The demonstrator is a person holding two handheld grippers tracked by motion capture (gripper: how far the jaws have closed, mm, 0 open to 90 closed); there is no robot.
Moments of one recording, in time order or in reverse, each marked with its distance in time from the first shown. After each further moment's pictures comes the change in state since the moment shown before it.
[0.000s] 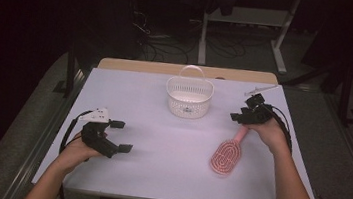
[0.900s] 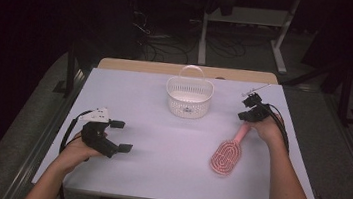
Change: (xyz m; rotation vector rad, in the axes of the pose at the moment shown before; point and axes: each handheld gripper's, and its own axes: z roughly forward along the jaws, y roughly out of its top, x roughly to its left) left arm 0.001 0.000 0.000 -0.002 0.000 -0.003; right arm -0.022 0.000 0.030 0.152 -0.061 -0.013
